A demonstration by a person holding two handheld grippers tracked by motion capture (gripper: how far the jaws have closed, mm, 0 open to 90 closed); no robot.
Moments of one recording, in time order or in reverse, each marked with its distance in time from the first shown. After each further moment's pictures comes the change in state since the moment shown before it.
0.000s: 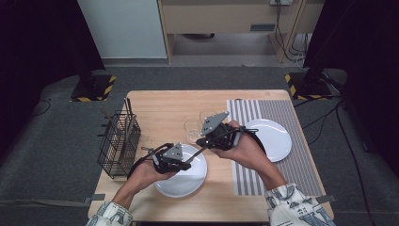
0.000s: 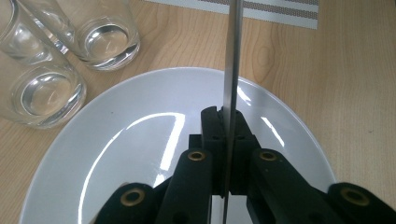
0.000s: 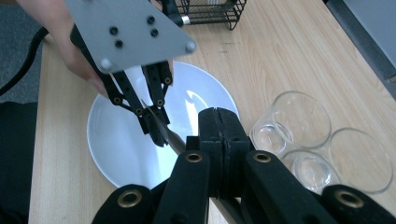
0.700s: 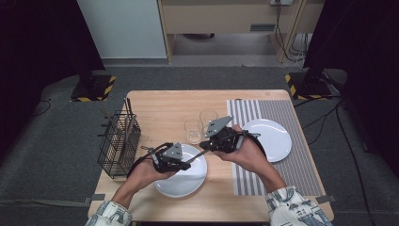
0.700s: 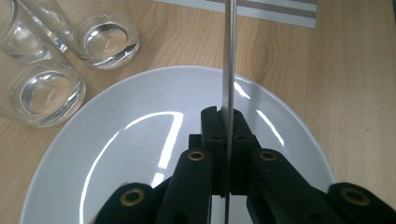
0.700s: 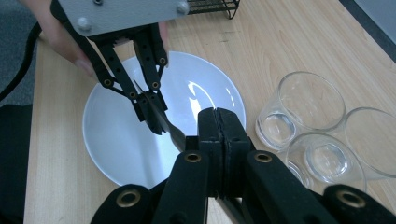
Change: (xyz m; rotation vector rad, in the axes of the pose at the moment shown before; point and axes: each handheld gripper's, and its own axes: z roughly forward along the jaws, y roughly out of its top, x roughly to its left) left arm 0.001 0.000 -0.002 0.003 -0.014 -0.001; right arm -0.003 -0.022 0.011 -0.018 0.006 0.057
